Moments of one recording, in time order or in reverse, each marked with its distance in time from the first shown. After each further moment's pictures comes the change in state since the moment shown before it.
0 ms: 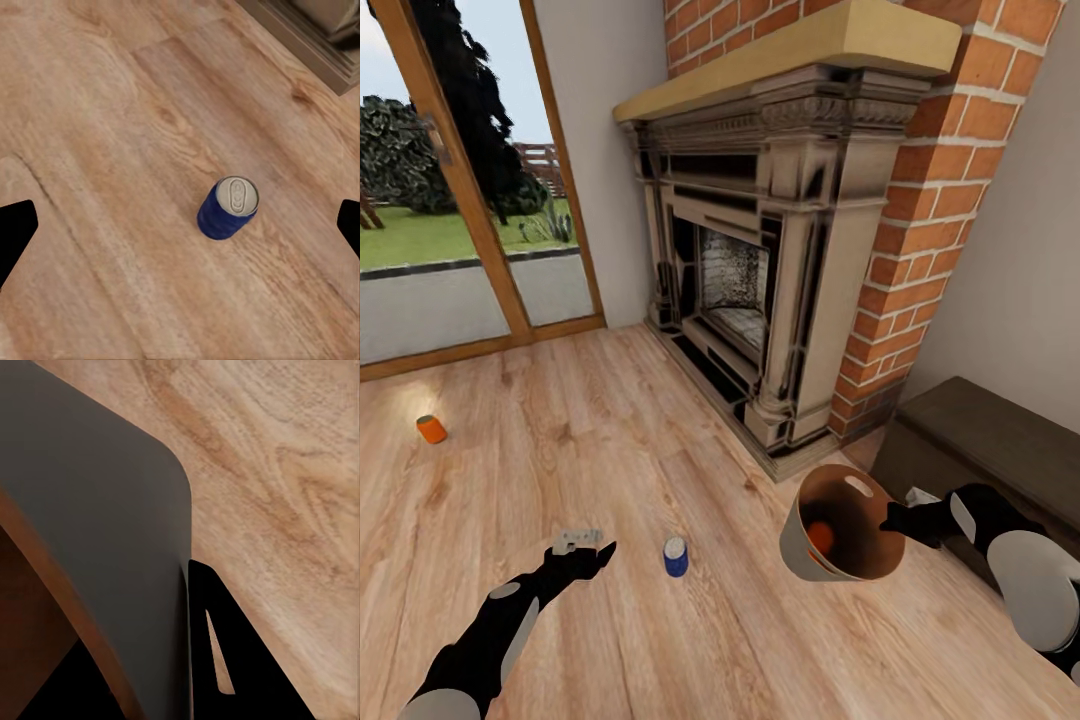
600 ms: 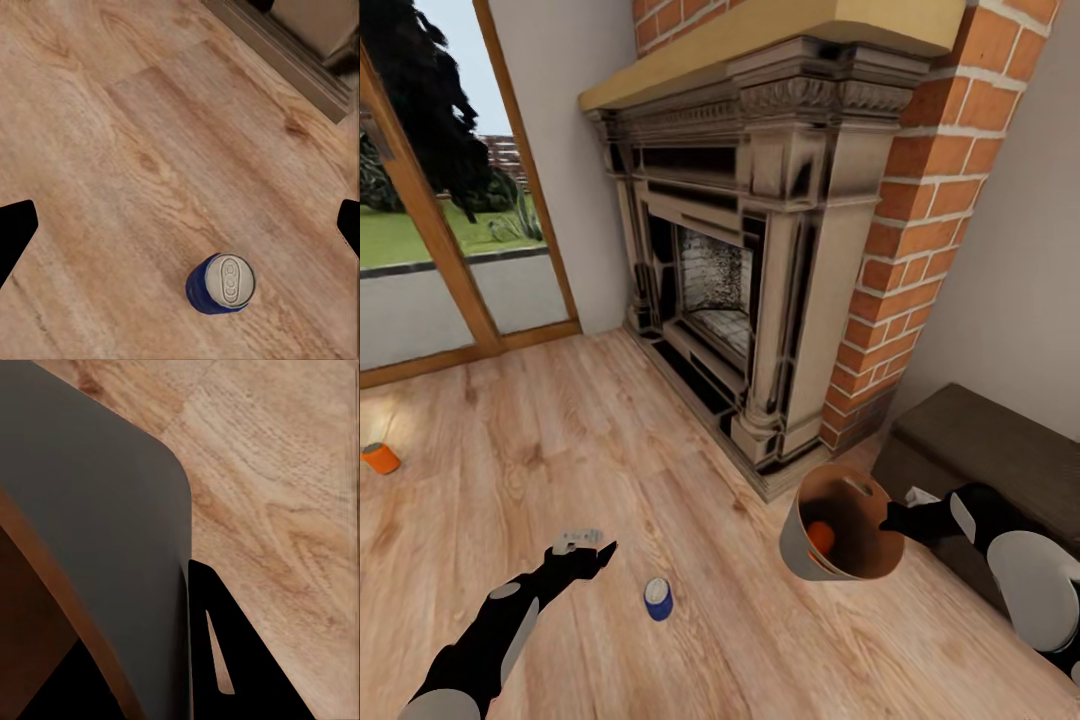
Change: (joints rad) left arm 0.001 0.000 0.000 0.000 0.000 -0.004 -0.001; right arm 0.000 0.000 -0.001 0.000 0.000 0.000 0.001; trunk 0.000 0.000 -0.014
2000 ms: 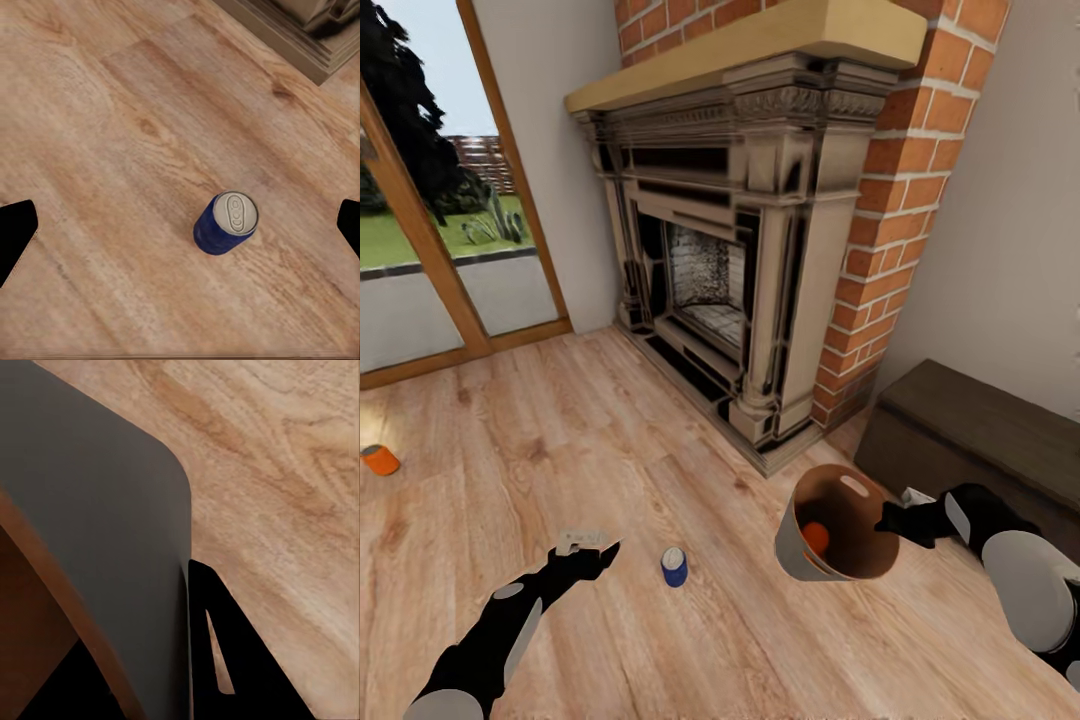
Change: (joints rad) left arm 0.000 -0.009 -0.002 0.001 -0.003 0.004 -0.004; right arm 0.001 0.014 0.004 0.002 -0.007 0.003 -0.002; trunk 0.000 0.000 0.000
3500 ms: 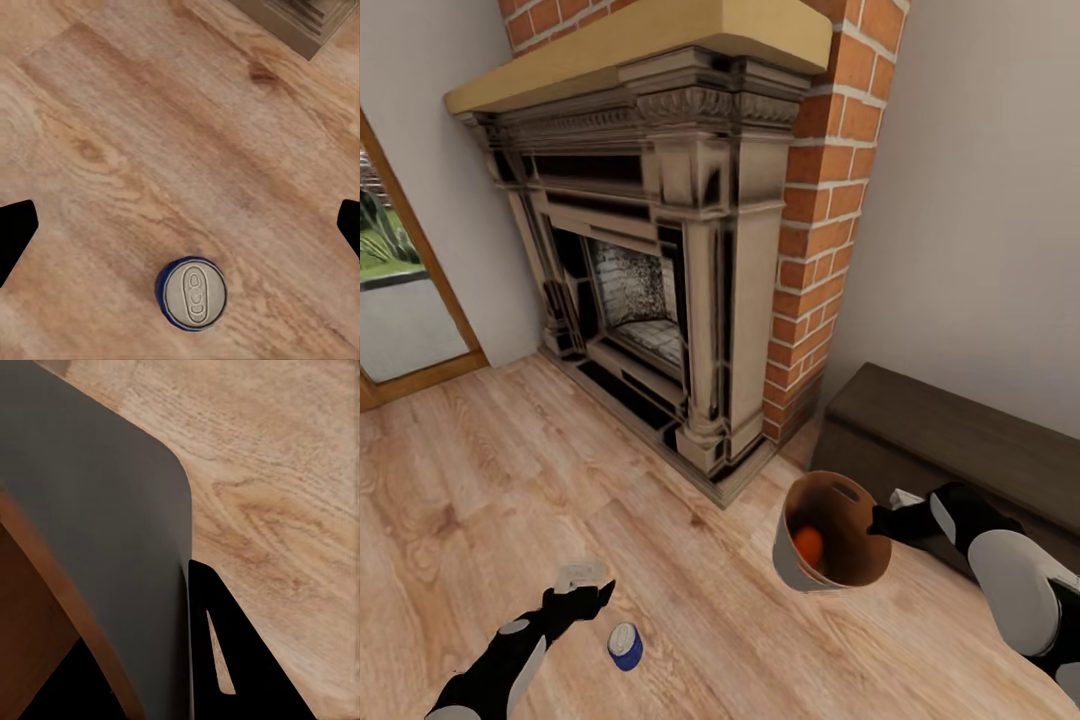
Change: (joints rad) left arm -0.002 -0.003 -0.015 0.220 0.003 -0.081 0.119; right arm 0.001 0.035 0.060 0.001 -0.004 -0.007 -0.046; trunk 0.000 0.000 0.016
